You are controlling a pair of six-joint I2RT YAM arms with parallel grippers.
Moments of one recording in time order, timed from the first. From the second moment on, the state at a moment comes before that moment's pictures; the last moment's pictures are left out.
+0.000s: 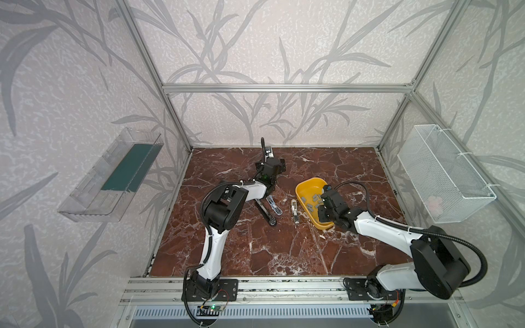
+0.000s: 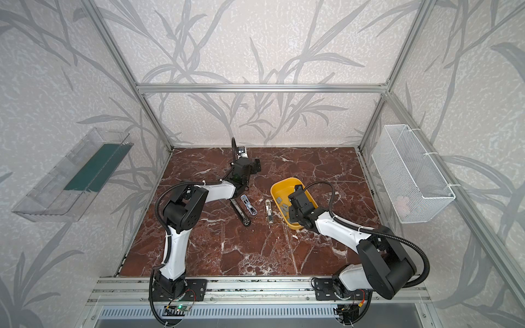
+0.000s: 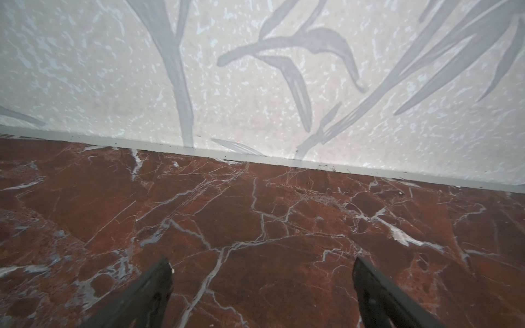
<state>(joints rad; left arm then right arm) -0.51 2.17 1.36 0.49 -0.49 -0.28 0.57 1.39 0.68 -0.25 0.24 0.40</state>
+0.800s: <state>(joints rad) -0.52 2.17 1.34 0.50 -0.46 -0.22 0.44 1.83 1.09 -0.30 0.29 0.35</state>
